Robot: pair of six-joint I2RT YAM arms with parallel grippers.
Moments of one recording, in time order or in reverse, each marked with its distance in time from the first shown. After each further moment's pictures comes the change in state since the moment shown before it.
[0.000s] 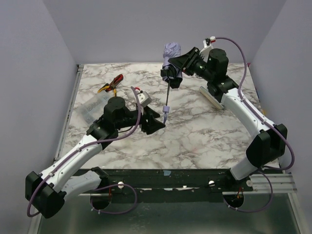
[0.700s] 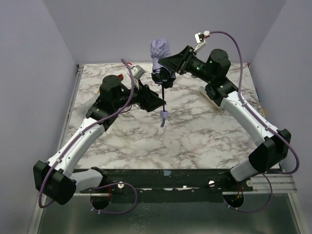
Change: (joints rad) left arm 0.163 0.156 0.279 -0.023 0.079 -0.192; right arm 0.081 -0.060 -0.002 0.160 -0.162 -0.085
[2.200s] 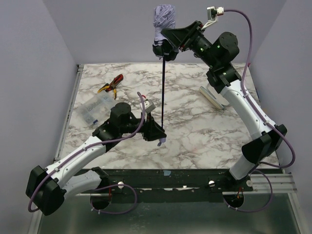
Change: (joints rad) left arm -0.184 -0.143 -0.362 0.051 0.068 0.050; right arm -0.003 0.120 0.336 0.042 0.113 -0.101
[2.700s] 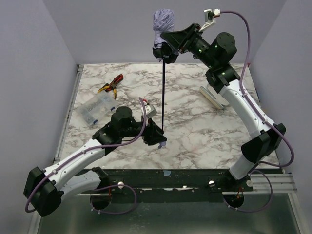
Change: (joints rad) left arm -0.058 -0.046 -0.077 0.042 -0.081 0.050; right arm -0.007 0.028 0.027 -0.060 -0.005 -0.019
